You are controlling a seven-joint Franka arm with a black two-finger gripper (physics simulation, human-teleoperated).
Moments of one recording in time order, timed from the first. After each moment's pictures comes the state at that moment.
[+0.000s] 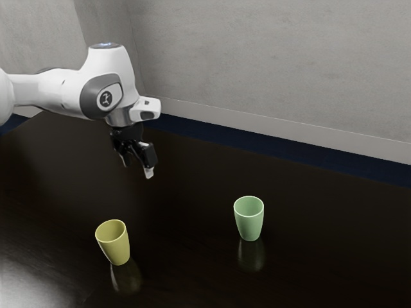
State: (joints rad) arm -0.31 0.04 0.29 -2.00 -0.04 2.02 0.23
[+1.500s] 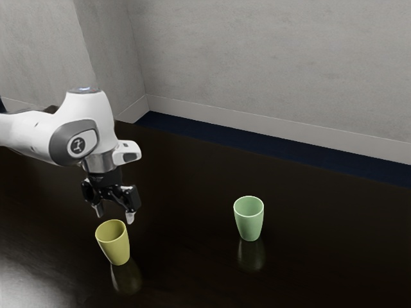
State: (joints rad) arm -0.31 -0.19 0.28 -2.40 0.00 2.10 -0.17
